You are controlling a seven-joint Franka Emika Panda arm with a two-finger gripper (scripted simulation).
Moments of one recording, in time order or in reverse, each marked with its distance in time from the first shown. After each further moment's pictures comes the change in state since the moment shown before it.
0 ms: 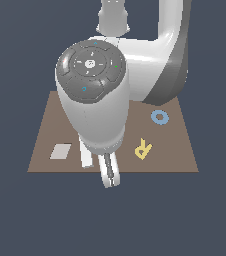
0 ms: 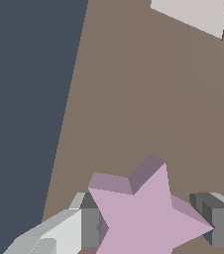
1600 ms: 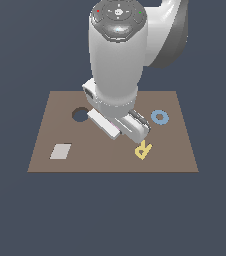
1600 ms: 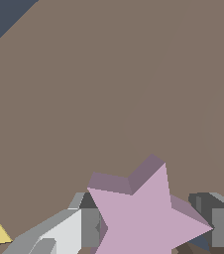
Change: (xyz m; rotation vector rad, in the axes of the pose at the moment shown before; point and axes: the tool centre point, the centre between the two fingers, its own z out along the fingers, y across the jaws) arm -0.045 0.075 -0.007 0.002 0.000 -0.588
